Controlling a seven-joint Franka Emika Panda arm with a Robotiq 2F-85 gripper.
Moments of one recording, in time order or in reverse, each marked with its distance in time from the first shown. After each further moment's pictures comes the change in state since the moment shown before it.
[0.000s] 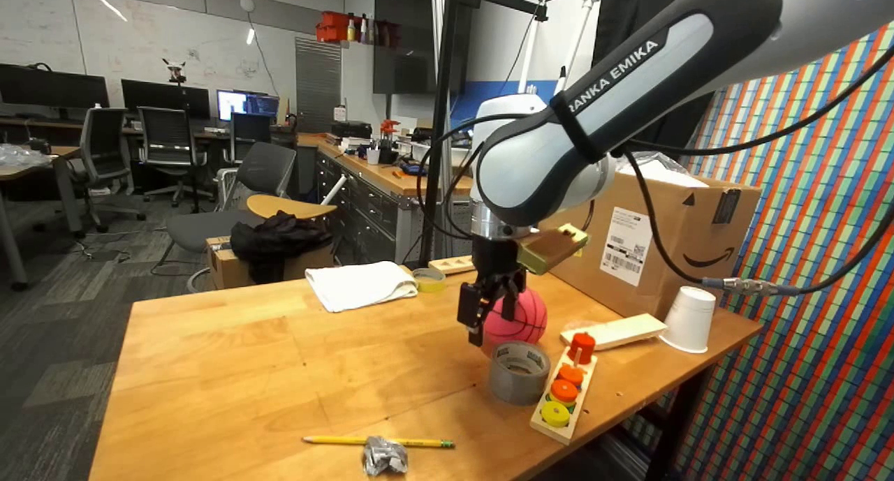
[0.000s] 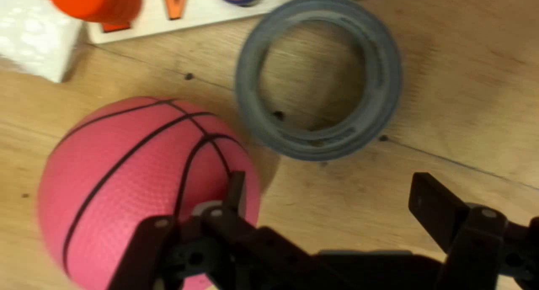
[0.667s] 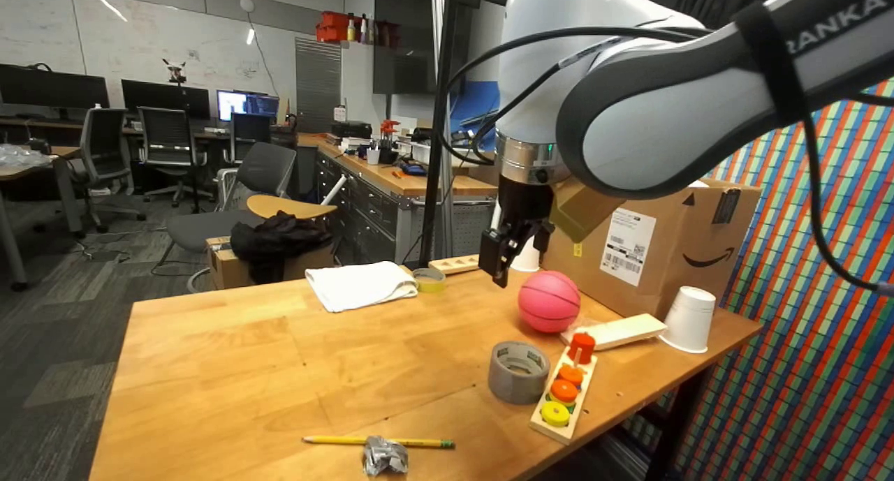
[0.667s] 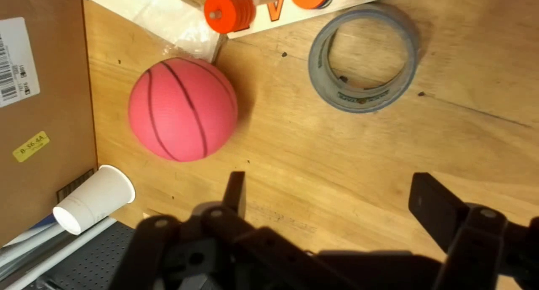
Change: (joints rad) arm 0.000 -0.381 0.129 -0.171 -0.341 -0.033 0.413
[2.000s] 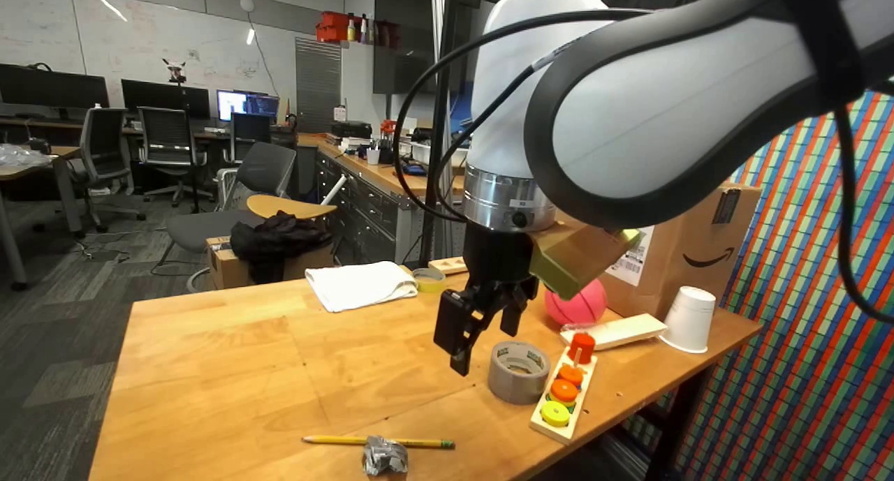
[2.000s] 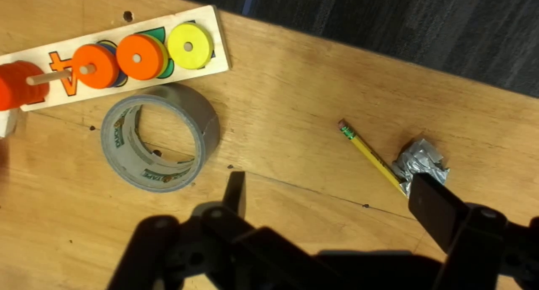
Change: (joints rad) arm 0.125 0.011 0.048 -0.076 0.411 0.006 -0.130
